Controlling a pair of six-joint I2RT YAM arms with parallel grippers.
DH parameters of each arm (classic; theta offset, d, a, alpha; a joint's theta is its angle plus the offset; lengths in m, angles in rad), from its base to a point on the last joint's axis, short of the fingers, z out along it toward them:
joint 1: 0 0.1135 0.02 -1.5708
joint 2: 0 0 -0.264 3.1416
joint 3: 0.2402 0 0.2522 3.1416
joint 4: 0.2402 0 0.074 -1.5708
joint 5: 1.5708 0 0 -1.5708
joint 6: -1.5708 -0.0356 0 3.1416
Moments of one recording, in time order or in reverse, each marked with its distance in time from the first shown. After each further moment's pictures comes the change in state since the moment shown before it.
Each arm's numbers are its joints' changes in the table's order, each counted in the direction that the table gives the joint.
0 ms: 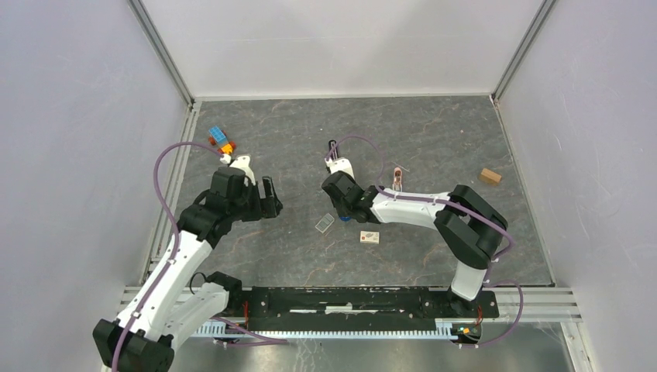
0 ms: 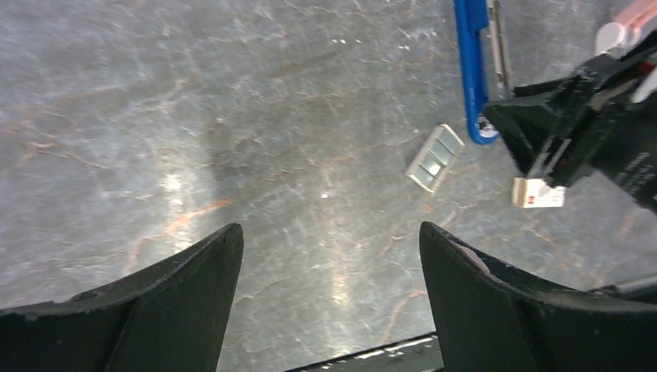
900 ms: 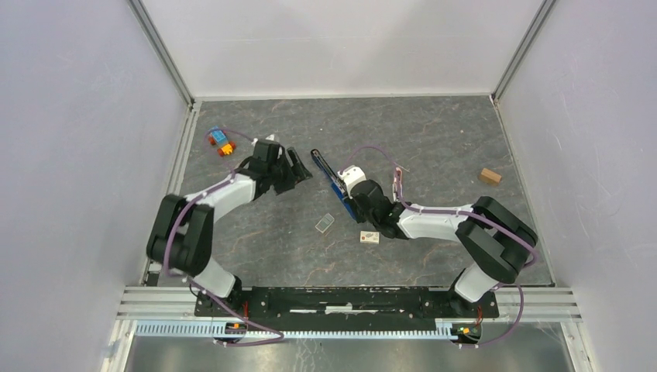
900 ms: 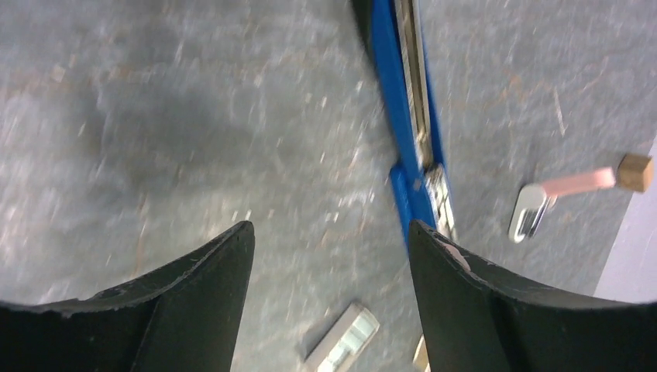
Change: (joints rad) left arm 0.019 0.703 0.055 -0.612 0.162 0.341; right arm -0.064 -0.169 -0.341 -0.381 -0.136 0.310
